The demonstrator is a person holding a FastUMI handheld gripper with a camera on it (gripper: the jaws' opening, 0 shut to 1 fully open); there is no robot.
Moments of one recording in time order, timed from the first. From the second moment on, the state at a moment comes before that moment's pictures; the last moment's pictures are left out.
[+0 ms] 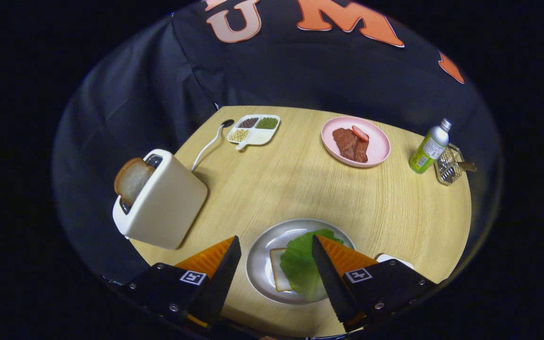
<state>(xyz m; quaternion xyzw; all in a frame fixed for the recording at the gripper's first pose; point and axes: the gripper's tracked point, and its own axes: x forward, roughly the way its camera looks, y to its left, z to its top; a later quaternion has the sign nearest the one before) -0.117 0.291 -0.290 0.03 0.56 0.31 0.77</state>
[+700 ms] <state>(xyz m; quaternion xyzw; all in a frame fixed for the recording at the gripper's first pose) -0.106 0.433 -0.192 0.01 0.57 0.34 0.75</state>
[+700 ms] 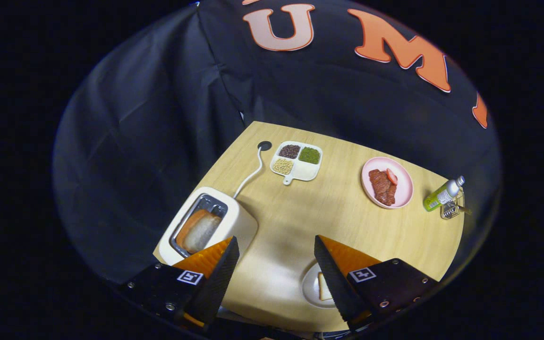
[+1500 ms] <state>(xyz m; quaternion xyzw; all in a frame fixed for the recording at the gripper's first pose) -0.162 0.539 -0.235 -0.06 0.67 0.27 0.69</state>
